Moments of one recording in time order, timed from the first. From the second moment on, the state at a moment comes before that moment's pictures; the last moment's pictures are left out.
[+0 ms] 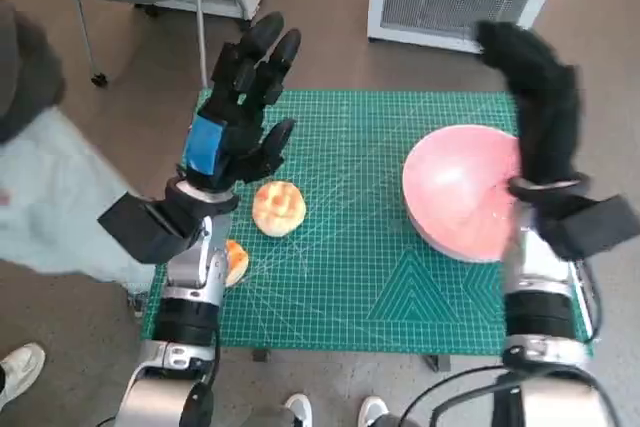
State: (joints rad) left arm -0.65 0.09 0.13 0.52 -0.24 -0.59 -0.39; right arm -0.83 -0.29 -0.23 0.91 0.13 -0.81 0.20
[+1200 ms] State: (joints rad) left arm -0.68 0.10 0.15 0.65 -0.23 -0.67 -0.39; right arm -0.88 -0.39 -0.24 1.24 0.02 -0.65 -0.03
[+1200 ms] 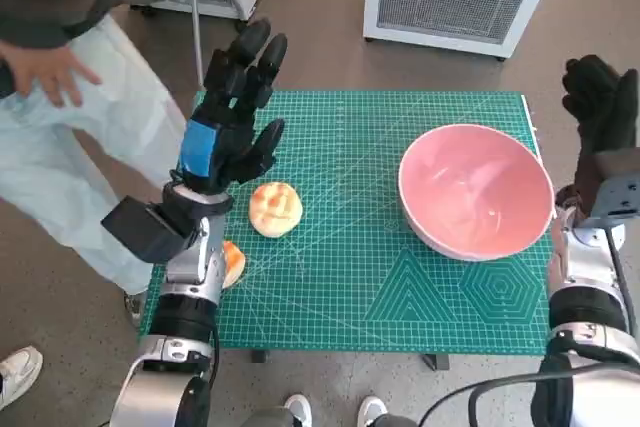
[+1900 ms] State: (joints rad) left arm -0.69 0.12 0.19 0.69 -0.29 -0.68 -0.47; right arm -0.87 -0.40 -0.26 1.30 0.02 -0.52 -0.03
